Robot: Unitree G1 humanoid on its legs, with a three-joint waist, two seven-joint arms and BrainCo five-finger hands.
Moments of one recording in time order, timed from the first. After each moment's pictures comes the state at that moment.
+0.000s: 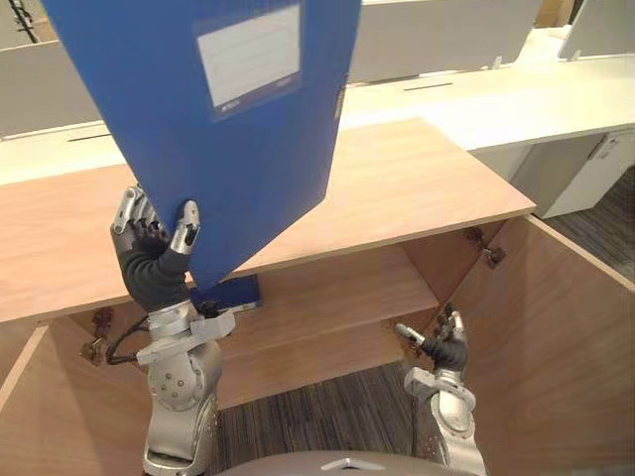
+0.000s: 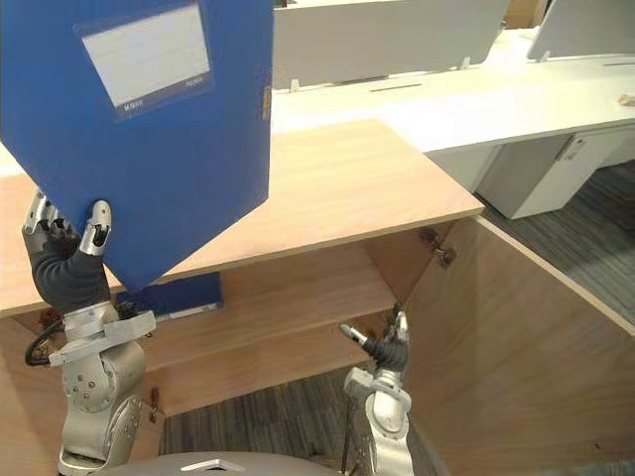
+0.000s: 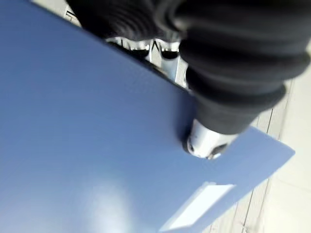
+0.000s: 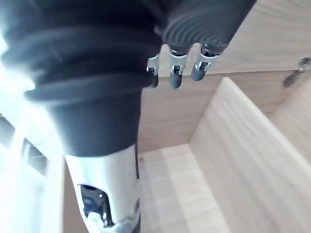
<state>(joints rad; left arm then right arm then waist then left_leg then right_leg) 0.19 0.02 -0.15 -0.57 -0.06 -0.34 0.40 0.29 0.06 -0.10 -0.02 0.15 -0.20 -0.27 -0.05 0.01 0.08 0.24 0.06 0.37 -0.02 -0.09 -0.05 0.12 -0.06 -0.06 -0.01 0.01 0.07</state>
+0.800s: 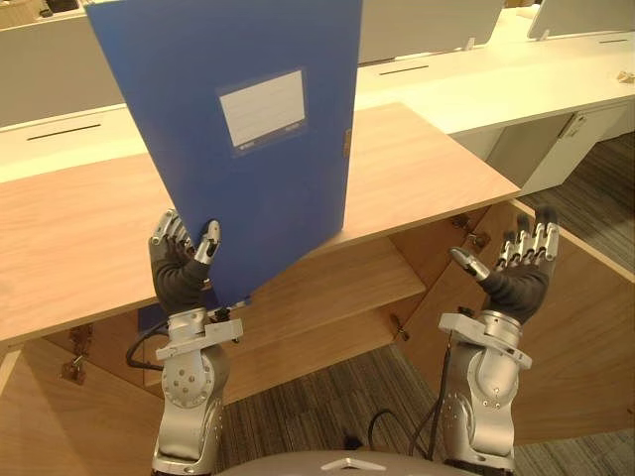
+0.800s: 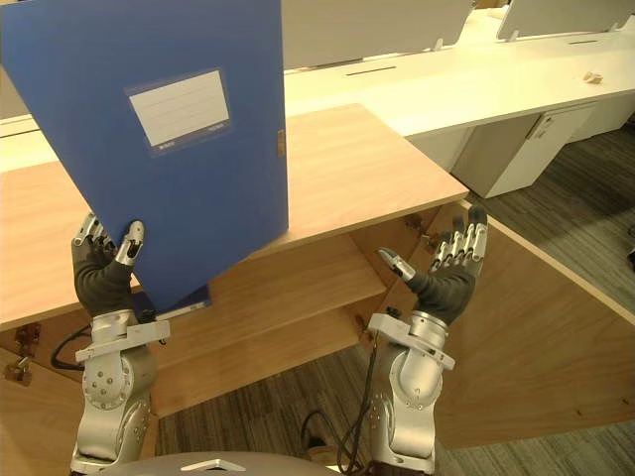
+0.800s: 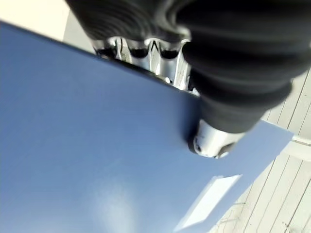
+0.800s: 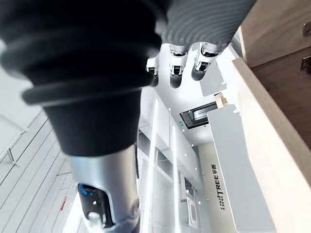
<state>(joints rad) 0.18 0.01 -0.16 -0.43 -0.12 -0.33 0.29 0.14 0.03 -0.12 -0.42 0.16 -0.33 -0.28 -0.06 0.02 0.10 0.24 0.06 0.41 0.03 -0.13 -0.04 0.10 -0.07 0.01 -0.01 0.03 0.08</state>
